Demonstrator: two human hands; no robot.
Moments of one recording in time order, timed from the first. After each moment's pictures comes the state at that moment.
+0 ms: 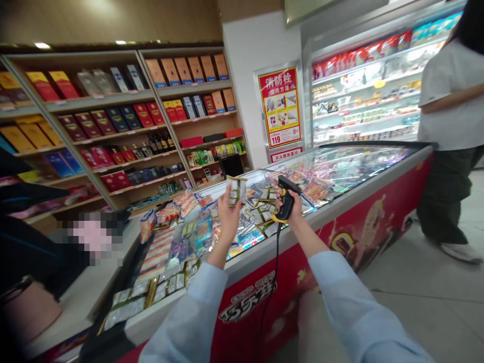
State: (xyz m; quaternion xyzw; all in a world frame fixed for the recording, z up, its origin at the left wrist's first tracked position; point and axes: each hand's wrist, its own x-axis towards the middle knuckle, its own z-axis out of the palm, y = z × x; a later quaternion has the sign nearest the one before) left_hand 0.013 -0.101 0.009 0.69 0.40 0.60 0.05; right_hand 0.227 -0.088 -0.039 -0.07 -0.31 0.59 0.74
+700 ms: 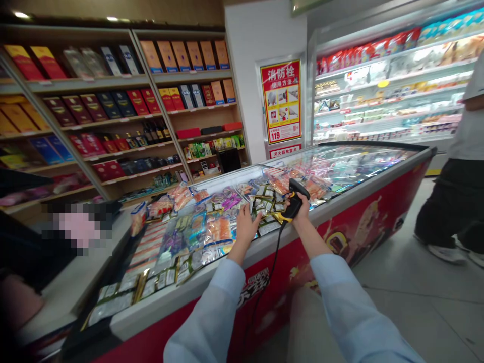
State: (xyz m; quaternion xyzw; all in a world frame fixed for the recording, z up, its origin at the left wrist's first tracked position) left_hand 0.062 -0.083 -0.079 0.75 0.53 0.39 0.09; right_hand 0.262 -0.085 -0.069 -0.14 -0.24 0.56 0.78
